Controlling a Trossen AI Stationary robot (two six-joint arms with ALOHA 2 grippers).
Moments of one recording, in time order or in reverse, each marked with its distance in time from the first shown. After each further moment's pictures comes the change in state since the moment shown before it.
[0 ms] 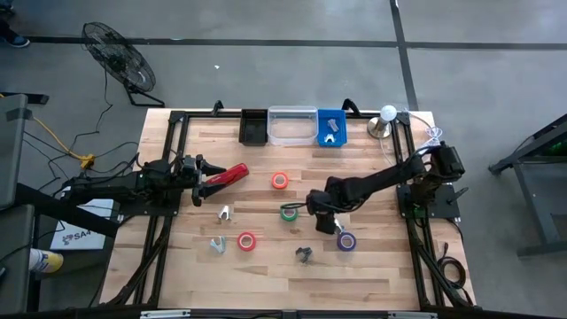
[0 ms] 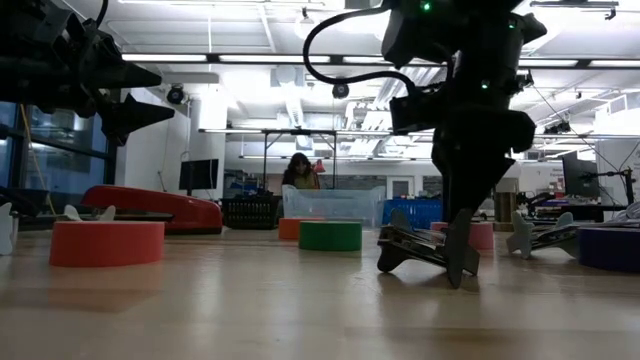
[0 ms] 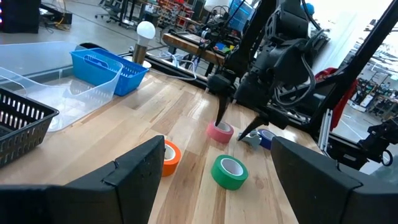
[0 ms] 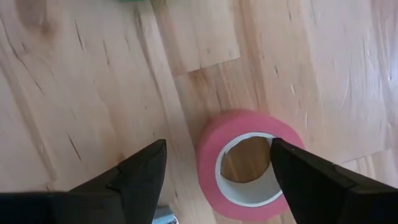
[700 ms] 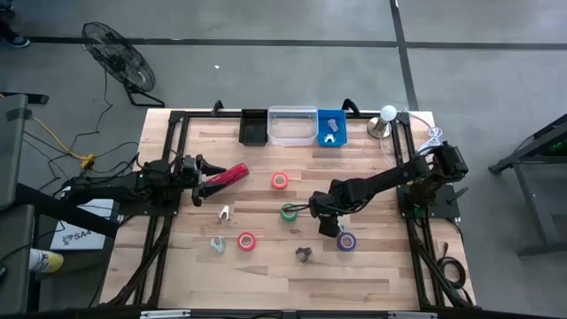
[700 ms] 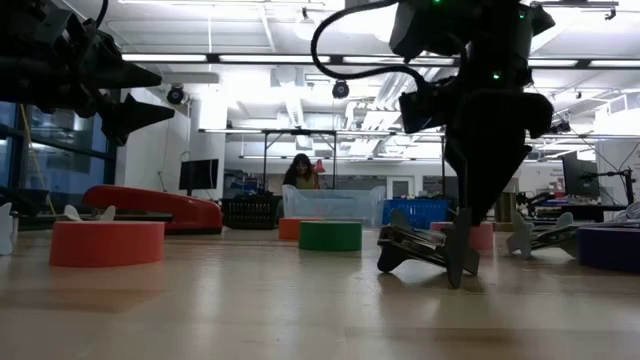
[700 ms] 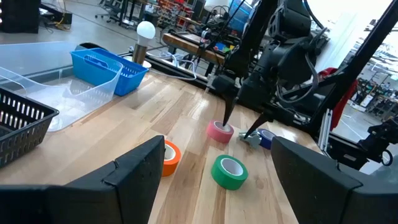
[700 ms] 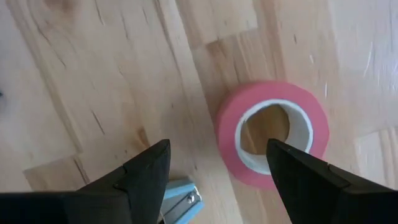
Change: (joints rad) left arm 0.000 0.000 0.000 0.000 0.000 0.000; right arm 0.036 -0.053 -0.006 -0.054 -0.043 0.055
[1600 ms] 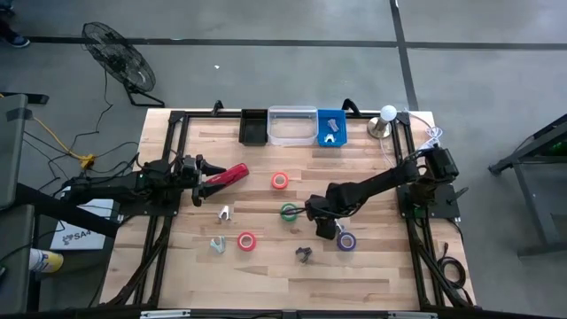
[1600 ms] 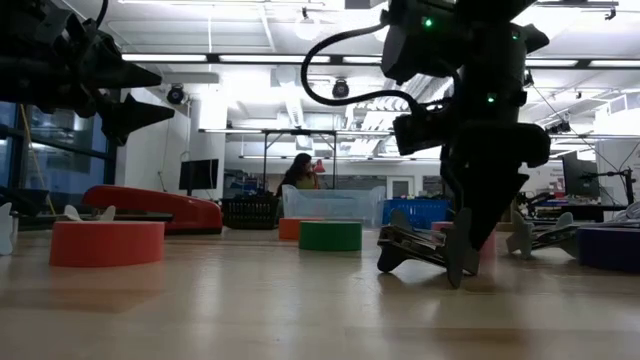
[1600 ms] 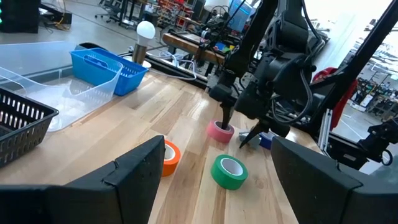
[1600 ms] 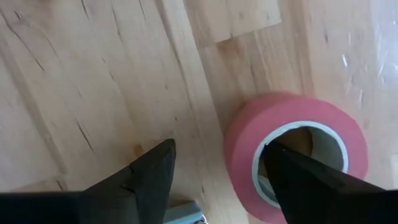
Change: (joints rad) left arm 0.000 0.000 0.000 0.000 0.000 0.000; right arm 0.007 0.095 0.005 0.054 -0.010 0.002
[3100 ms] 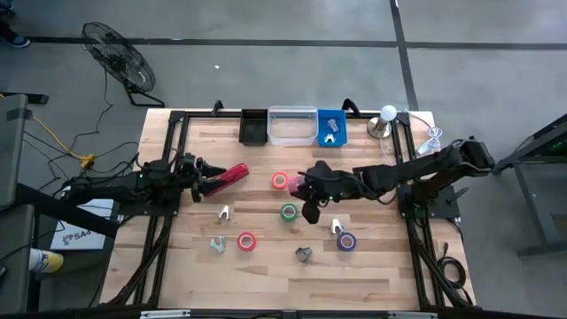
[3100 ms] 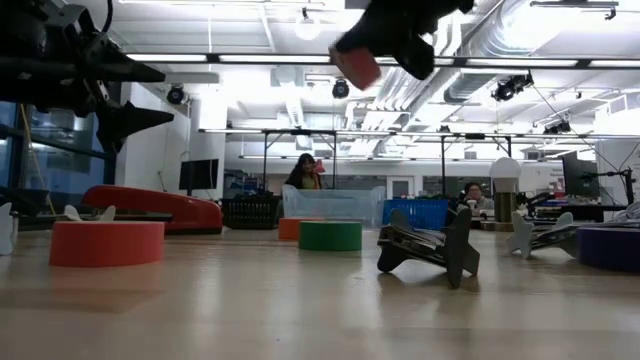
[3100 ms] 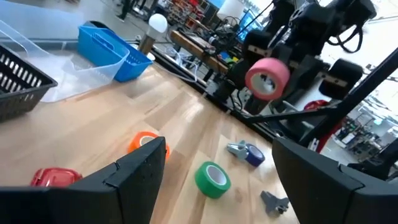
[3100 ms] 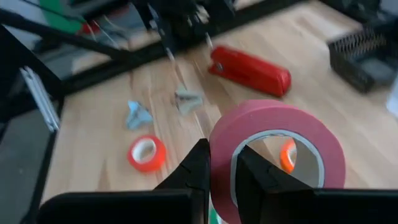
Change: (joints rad) left arm 0.000 0.000 0.001 0.000 -0.032 -0.227; right arm -0.031 -0.347 -0.003 0.559 0.186 -0.047
